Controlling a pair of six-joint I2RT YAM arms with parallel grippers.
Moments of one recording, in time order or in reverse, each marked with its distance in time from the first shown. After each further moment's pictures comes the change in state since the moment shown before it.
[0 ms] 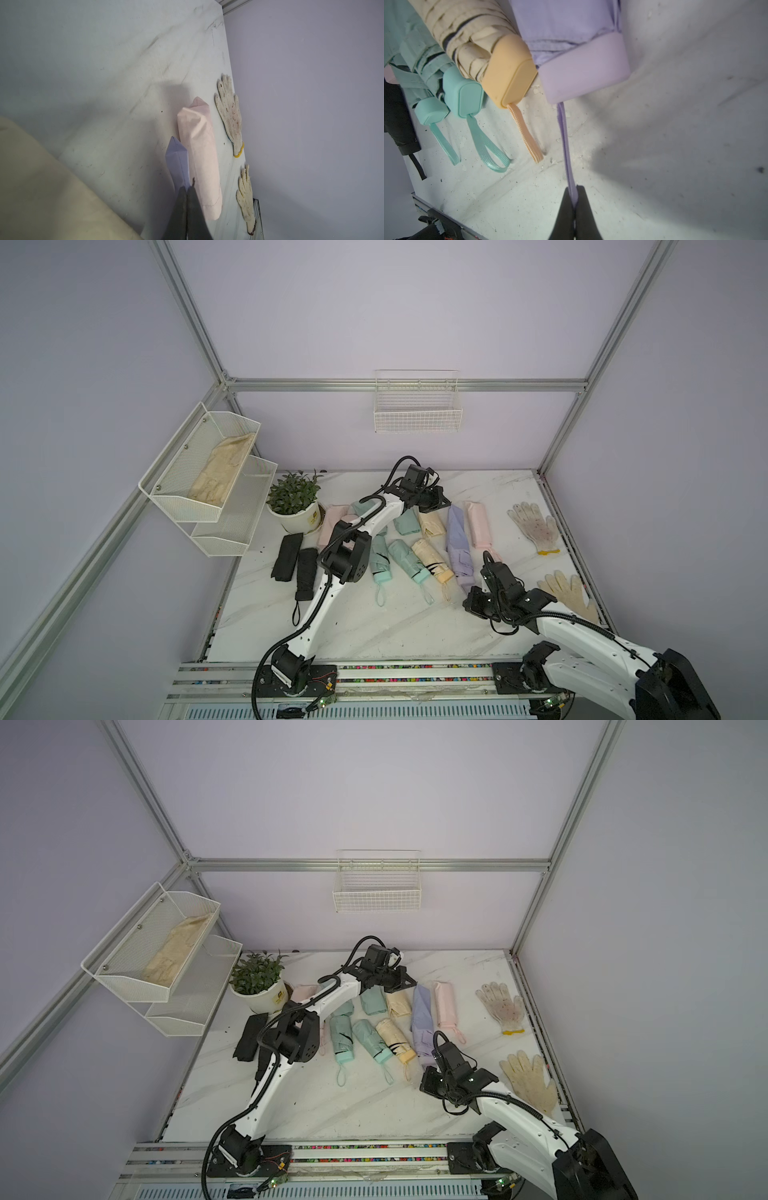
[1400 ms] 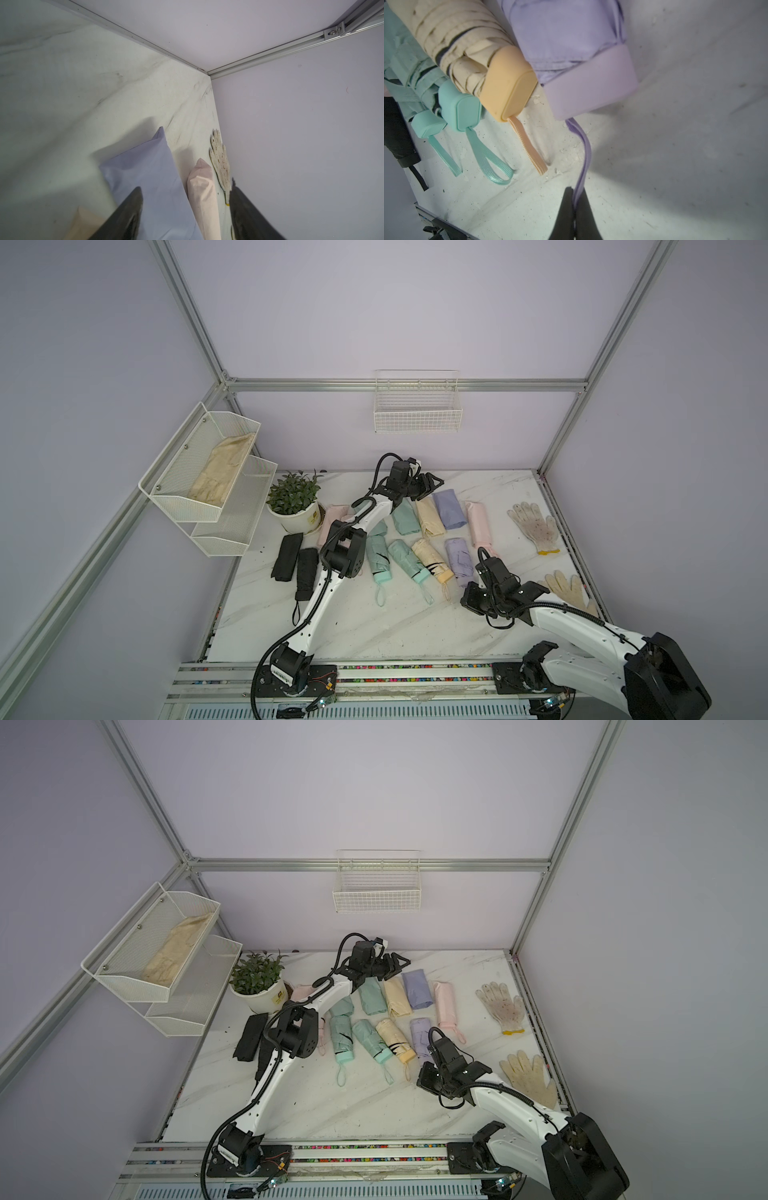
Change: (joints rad) left arm 0.085 0.123 0.080 0.273 -0.014 -0.154; right arm 0.004 0.084 0.056 0.003 0.010 0.040
